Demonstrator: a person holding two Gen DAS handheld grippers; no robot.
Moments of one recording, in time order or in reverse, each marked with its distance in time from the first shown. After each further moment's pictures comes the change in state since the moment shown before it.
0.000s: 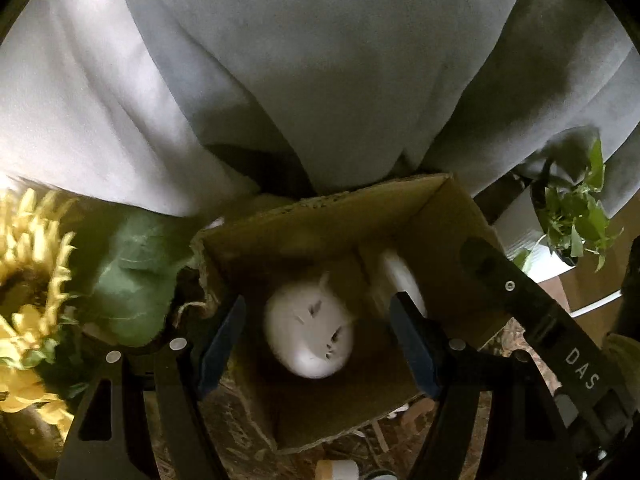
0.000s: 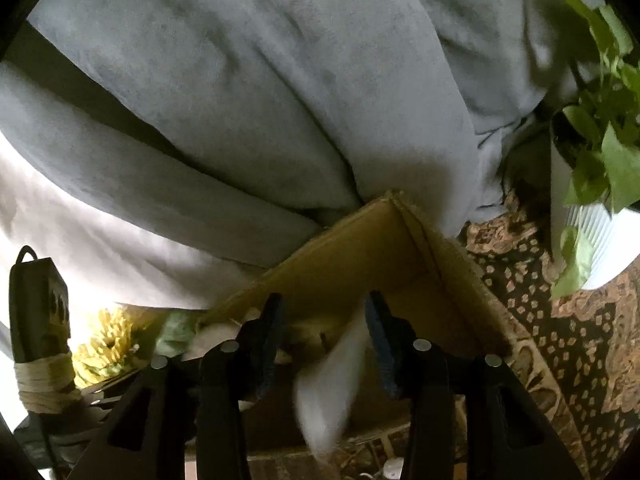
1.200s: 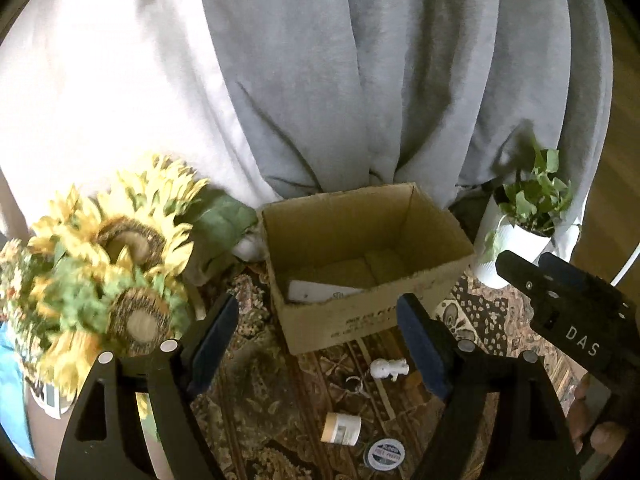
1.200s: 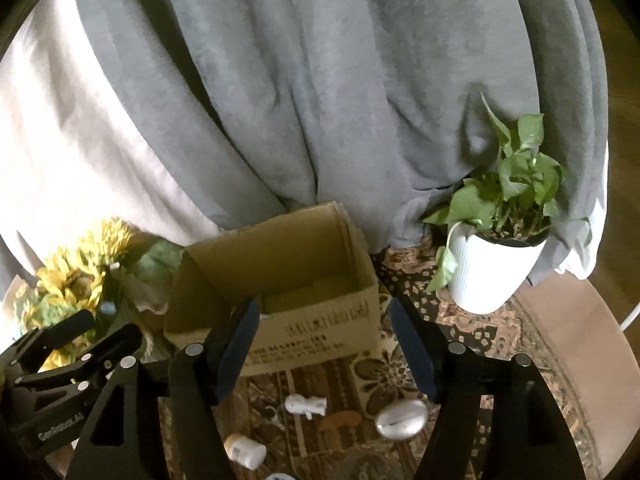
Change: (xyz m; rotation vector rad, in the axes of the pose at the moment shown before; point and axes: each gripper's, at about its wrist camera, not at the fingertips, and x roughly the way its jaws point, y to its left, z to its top) left arm -0.108 -0.035 -0.132 0.010 -0.330 0.149; right arm -0.124 0.009 -0.055 -0.303 -0.100 -0.187
